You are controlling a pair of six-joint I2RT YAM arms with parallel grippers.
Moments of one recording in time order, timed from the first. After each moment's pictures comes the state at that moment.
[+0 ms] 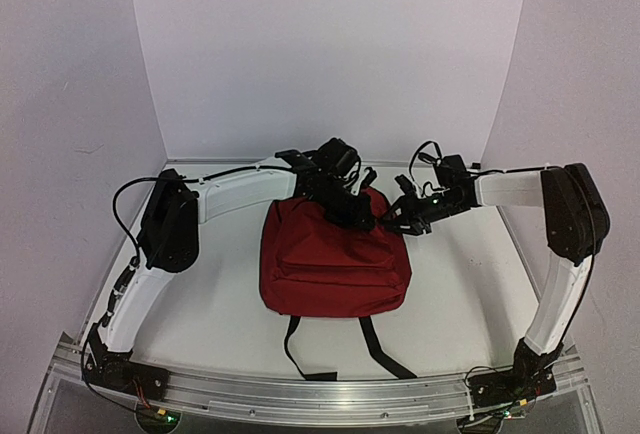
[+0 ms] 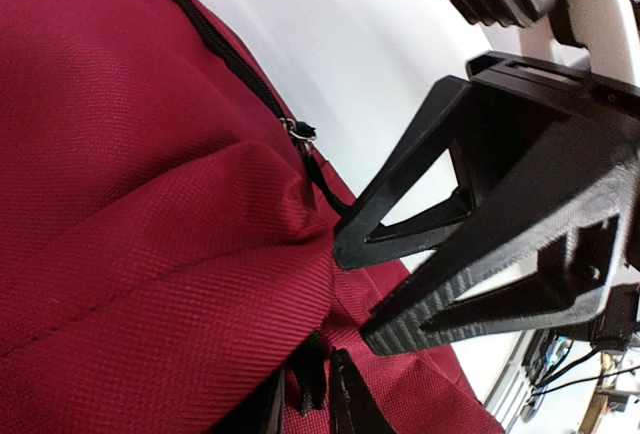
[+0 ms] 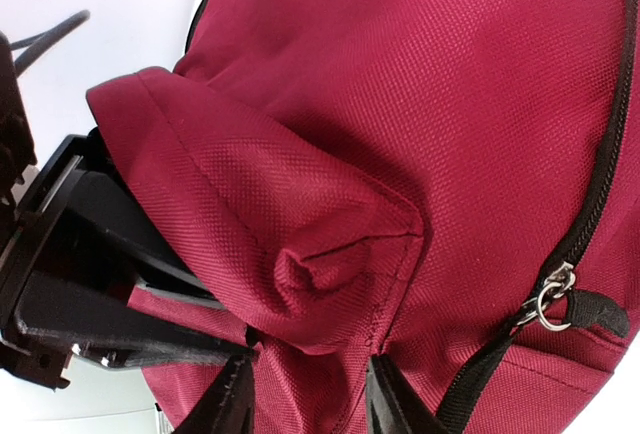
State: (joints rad) left arm -0.89 2.41 2.22 -0.64 0.36 -0.45; right arm 0.30 1.90 1.22 -0.30 -0.89 0.35
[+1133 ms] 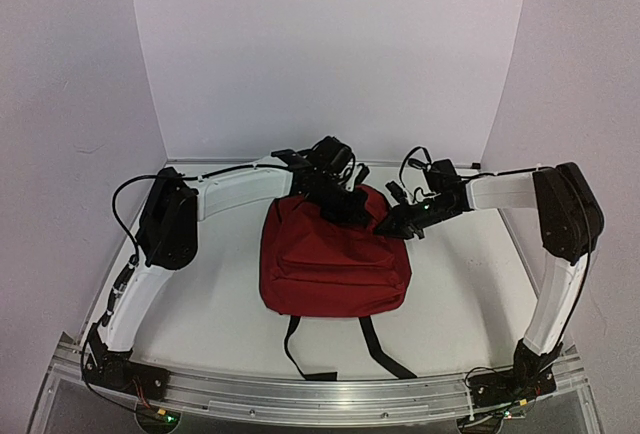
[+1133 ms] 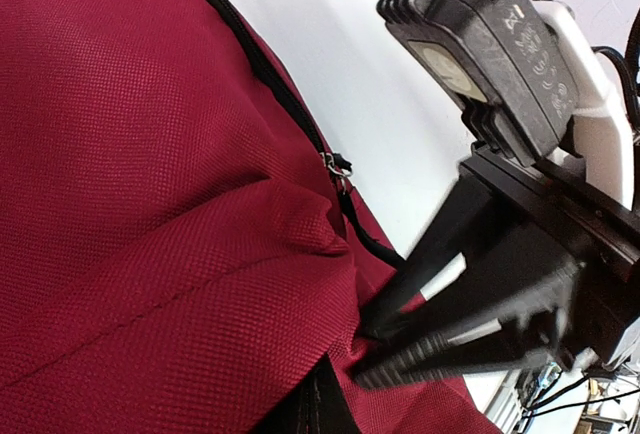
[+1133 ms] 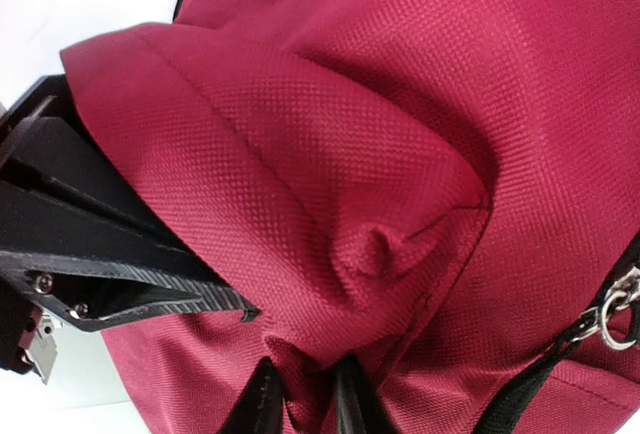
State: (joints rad) left arm -0.86 2.41 2.20 -0.60 0.35 -0.50; right arm 0.36 1.93 1.22 -0.29 -0.86 0.35
